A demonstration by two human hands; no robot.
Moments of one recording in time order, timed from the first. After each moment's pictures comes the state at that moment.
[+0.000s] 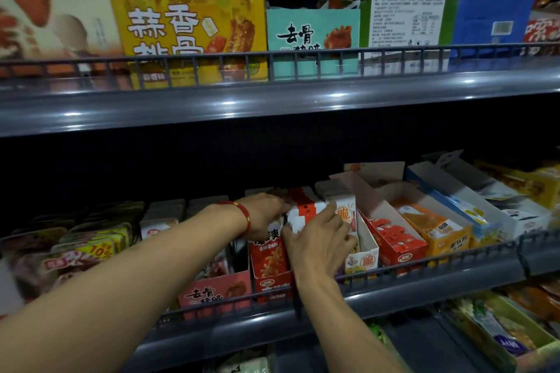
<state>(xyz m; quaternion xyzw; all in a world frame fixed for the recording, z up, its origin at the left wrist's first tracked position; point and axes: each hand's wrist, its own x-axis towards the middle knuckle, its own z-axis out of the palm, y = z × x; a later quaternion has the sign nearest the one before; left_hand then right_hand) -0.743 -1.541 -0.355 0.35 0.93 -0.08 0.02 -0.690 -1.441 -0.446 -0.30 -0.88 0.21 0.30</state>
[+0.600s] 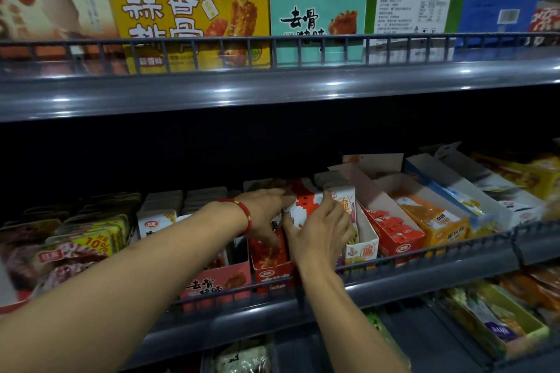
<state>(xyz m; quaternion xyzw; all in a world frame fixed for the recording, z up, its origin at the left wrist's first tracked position) -0.758 -1.550 -0.378 0.36 0.93 -0.05 -0.01 -0.695 -1.438 -0.458 -0.23 -0.86 0.28 0.36</state>
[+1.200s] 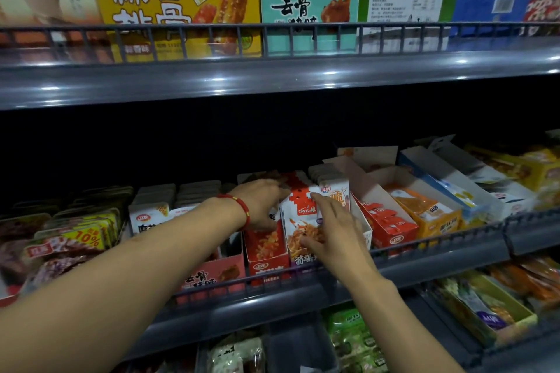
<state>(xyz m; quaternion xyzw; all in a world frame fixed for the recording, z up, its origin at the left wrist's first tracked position) -0.748 -1.537 -0.373 0.38 0.92 -0.06 -0.05 -0.650 -1.375 -0.461 -0.01 -0.93 0.26 0.24</state>
